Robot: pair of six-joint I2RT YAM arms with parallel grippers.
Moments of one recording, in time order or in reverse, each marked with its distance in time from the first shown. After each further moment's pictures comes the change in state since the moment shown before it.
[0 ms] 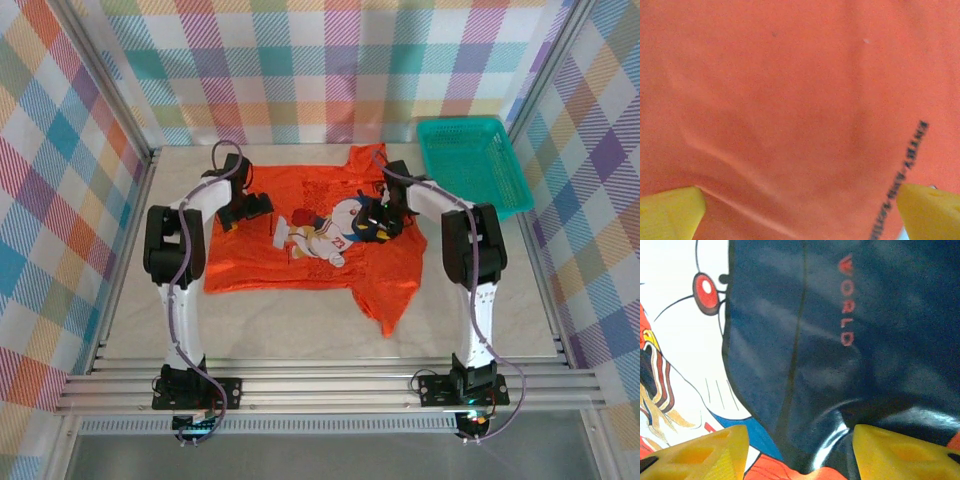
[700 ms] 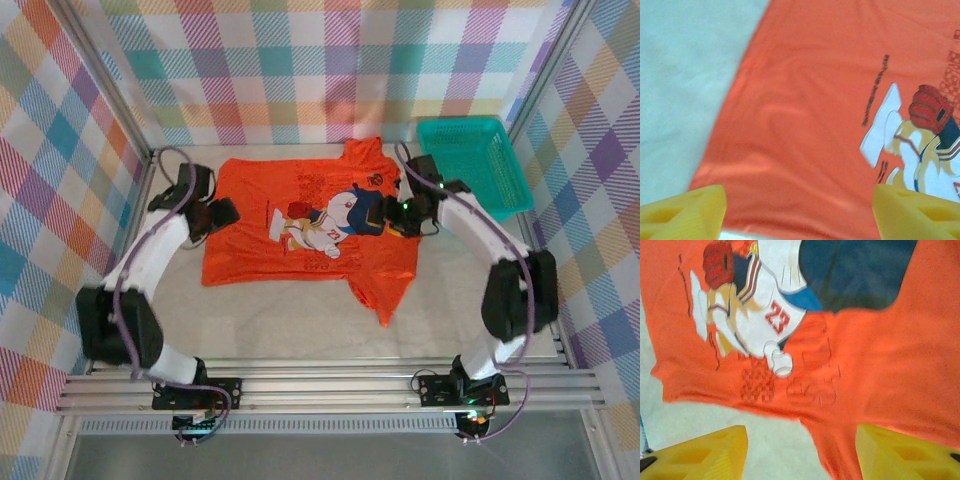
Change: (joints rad) left arm 0.043 -0.775 -0.515 -0.045 -0.111 -0.048; right arm 0.030 -0.559 -0.325 -0.050 -0.034 -0.029
